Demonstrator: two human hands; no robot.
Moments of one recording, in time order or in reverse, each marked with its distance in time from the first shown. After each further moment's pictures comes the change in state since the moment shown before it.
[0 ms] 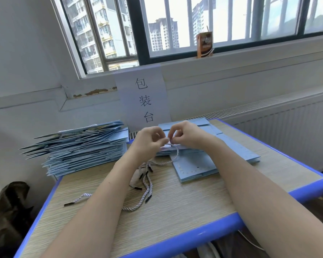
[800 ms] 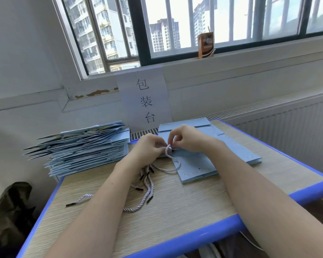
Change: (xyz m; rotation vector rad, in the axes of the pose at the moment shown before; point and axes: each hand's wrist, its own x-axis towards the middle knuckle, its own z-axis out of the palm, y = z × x) left_hand 0.003 -0.015 0.005 0.103 -0.091 -0.025; right_hand -0.001 -0.001 0.004 -0.124 -0.061 -0.009
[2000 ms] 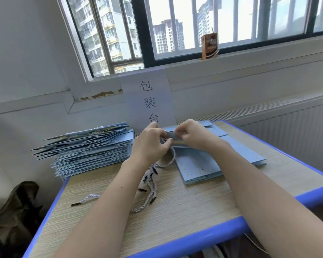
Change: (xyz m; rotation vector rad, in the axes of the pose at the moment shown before) left_hand -0.005 0.024 -0.004 0.345 0.321 0.074; right_hand 0.006 0.001 -0.005 0.046 0.192 -0.058
